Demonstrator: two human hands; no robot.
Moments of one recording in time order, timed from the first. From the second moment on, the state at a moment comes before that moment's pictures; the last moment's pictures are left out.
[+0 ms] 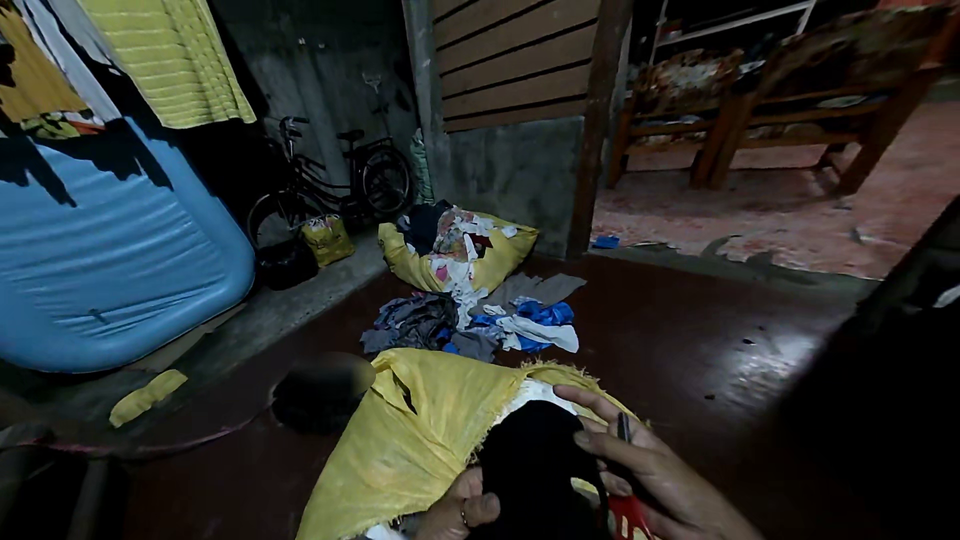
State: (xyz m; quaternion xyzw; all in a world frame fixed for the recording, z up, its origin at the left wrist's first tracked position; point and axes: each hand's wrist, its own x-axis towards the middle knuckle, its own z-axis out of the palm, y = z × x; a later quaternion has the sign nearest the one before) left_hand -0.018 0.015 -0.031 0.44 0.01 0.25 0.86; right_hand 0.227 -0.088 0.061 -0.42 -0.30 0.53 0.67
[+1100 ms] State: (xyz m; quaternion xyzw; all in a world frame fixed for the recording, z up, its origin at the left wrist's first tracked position) left_hand 0.009 0.055 0.091 0.26 0.20 0.33 0.89; right_hand 0.280 -0.095 0.034 -0.77 -0.46 0.03 0.44
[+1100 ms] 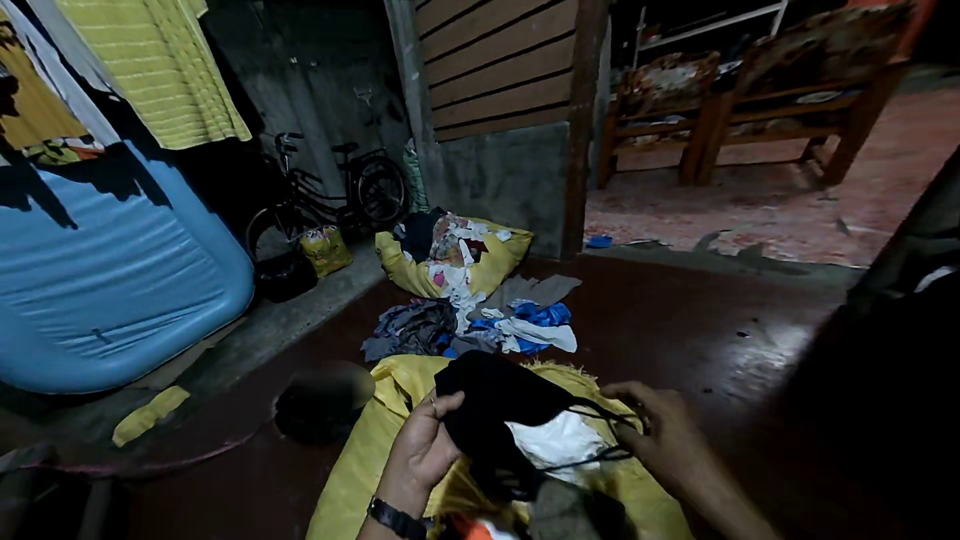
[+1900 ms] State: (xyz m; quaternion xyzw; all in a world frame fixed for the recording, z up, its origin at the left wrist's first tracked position) left_hand -0.026 0.067 0.104 0.18 0.05 0.48 0.85; right_hand 0.220 -0.087 0.026 -0.62 -0.23 0.48 0.57
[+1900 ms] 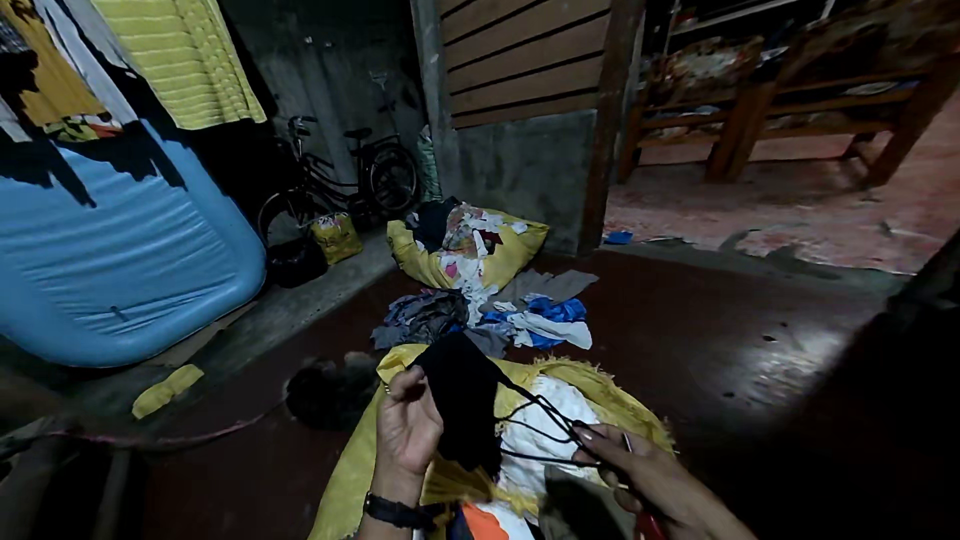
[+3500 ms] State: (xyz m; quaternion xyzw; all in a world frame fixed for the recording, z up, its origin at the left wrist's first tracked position) left_hand 0.018 0.007 0.089 0.38 0.15 0.45 0.79; right_hand 0.130 -0.071 -0.015 -0.71 -0.40 0.25 0.52
